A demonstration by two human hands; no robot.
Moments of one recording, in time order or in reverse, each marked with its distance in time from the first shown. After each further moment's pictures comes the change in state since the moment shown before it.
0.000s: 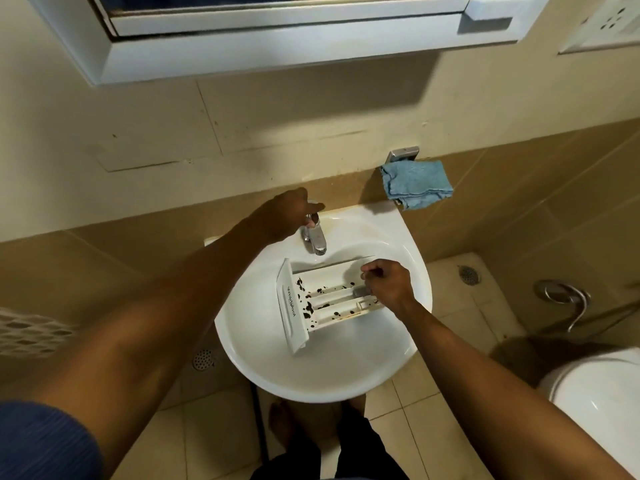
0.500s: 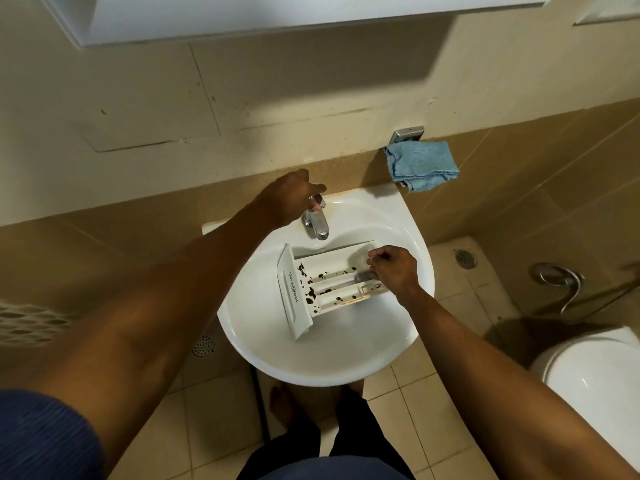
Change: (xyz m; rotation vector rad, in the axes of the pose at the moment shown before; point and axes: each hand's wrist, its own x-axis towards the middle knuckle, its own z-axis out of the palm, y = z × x) left_hand 0.001 0.004 -0.003 -0.015 -0.012 -0.064; right_hand 0.000 0.006 0.004 0.157 0.074 0.131
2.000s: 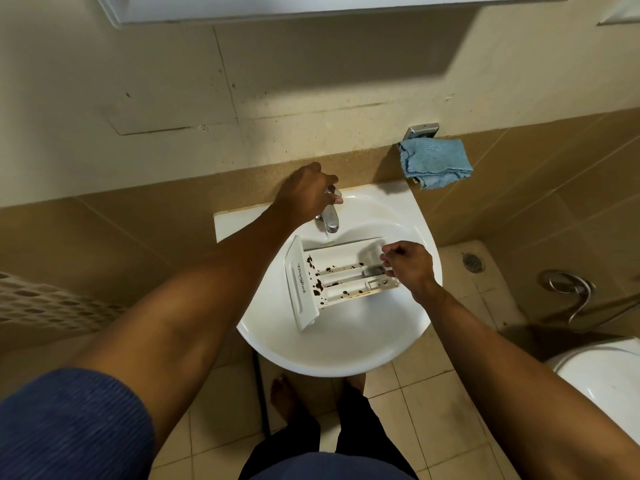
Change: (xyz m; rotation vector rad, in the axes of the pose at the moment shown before) left_hand 0.006 0.013 0.020 -0.174 0.157 -0.233; right_hand -0.007 -0.008 -0.014 0.025 0.021 -0.012
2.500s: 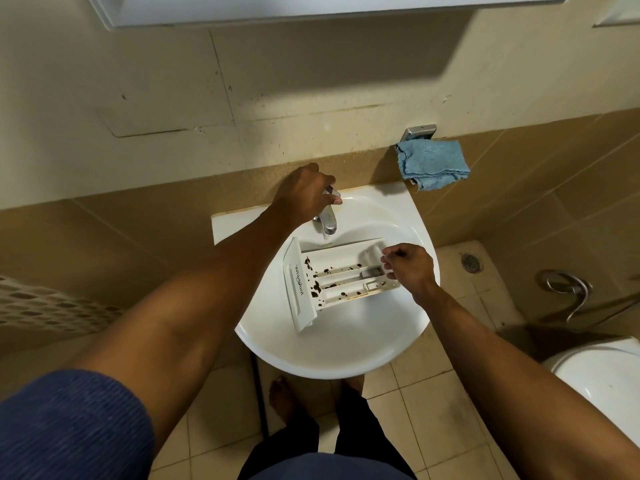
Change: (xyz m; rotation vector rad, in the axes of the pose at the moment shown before) left_hand 0.001 0.004 -0.002 0.011 0.001 -0.026; right_hand -0.004 -0.001 -0.006 0.022 0.004 0.025
